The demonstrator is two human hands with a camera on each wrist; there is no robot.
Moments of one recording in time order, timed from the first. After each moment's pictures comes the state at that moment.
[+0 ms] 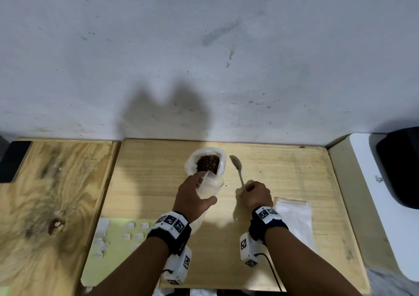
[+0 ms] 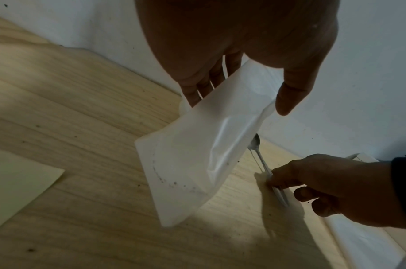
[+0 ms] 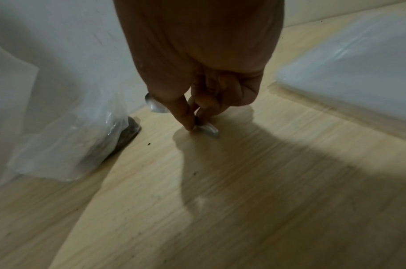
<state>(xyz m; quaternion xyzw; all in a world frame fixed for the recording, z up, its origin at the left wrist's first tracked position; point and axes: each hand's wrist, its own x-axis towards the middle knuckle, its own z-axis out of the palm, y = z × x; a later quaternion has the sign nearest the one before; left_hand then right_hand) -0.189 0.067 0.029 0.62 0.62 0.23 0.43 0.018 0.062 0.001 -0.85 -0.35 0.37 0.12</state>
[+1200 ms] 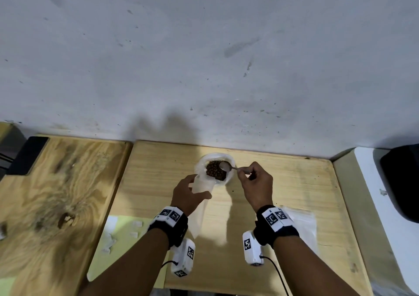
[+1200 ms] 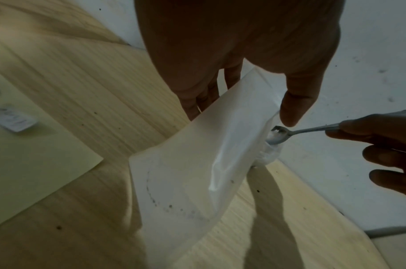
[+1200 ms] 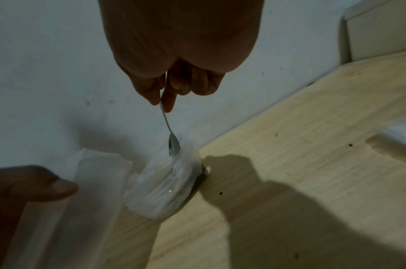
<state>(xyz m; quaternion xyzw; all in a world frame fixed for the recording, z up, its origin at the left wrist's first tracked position) -0.222 0.079 0.024 0.48 0.68 0.23 0.51 -0.014 0.079 0.042 -0.72 -0.45 0.30 0.43</state>
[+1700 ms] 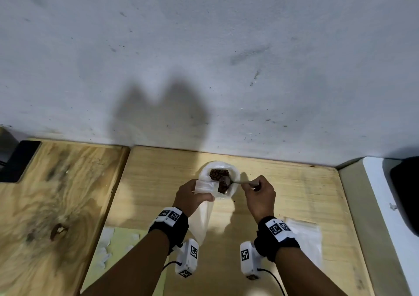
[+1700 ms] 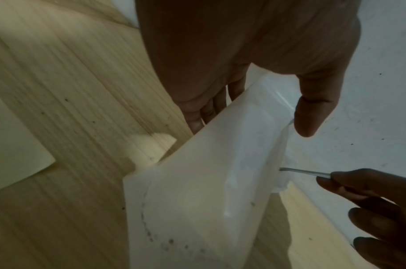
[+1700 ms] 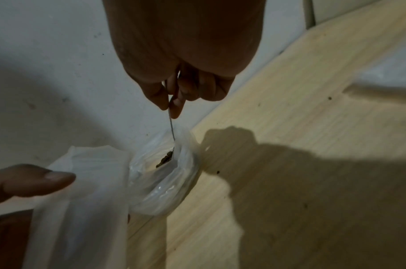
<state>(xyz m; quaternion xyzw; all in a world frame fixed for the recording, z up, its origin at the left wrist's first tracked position) -0.217 0.114 0.013 0.43 0.65 0.24 0.58 -0.007 0.094 0.019 -0.76 -0.37 0.33 0.41</state>
